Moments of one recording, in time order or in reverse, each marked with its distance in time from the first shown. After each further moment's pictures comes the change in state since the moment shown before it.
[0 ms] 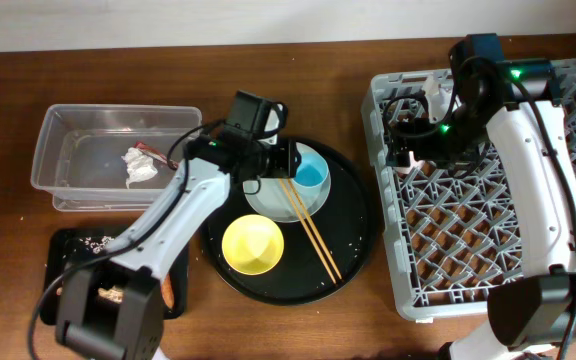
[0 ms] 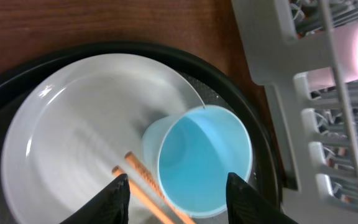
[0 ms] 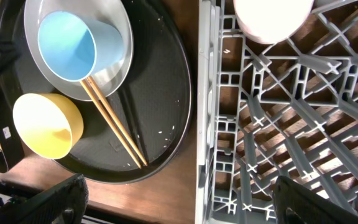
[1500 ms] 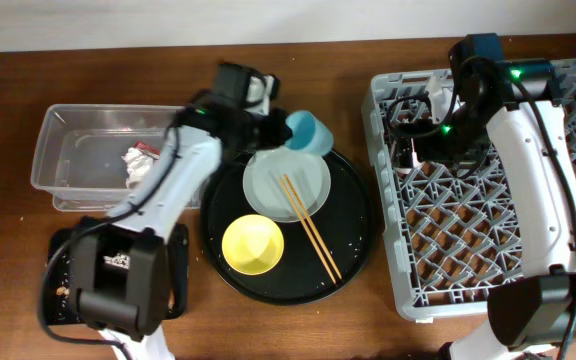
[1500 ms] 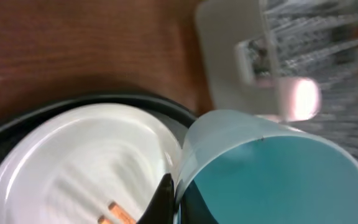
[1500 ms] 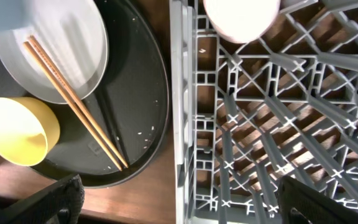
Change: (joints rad) left arm 0.134 0.146 0.216 -0.051 0.285 -0.018; right arm 0.000 0.000 0.000 -0.004 0.083 -0.003
